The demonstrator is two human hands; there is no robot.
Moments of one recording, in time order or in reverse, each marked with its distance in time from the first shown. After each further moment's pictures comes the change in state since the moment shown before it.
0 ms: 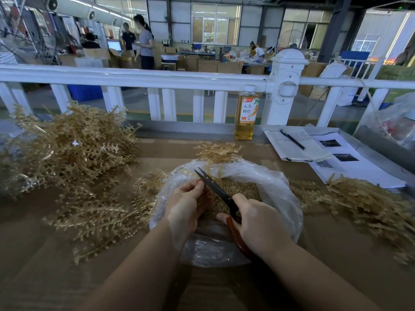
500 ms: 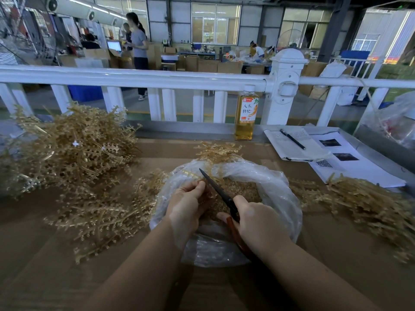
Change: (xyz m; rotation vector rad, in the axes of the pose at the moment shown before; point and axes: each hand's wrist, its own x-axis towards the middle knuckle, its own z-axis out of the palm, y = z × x) left_hand -0.001 0.001 0.002 0.029 0.009 -0.026; right_hand 0.001 -0.004 -0.004 -0.057 -0.044 0.022
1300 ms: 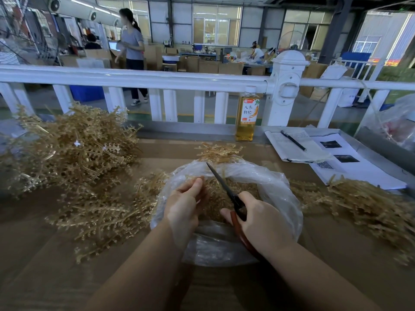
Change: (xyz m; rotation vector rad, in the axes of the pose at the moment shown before) left_hand 0.000 0.003 0.000 -0.132 0.072 -0.002; right_hand 0.000 0.003 -0.005 0.239 0.013 0.124
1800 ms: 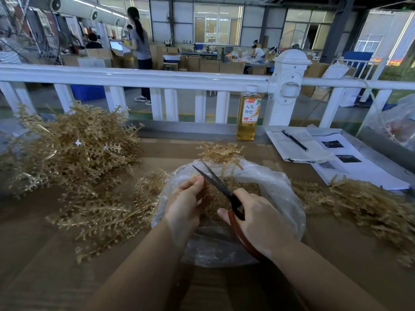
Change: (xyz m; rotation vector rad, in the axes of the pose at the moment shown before) left_hand -0.002 0.004 -0.001 -0.014 -0.038 -0.041; right_hand 0.001 -0.006 -0.005 0.064 -0.042 -0.067
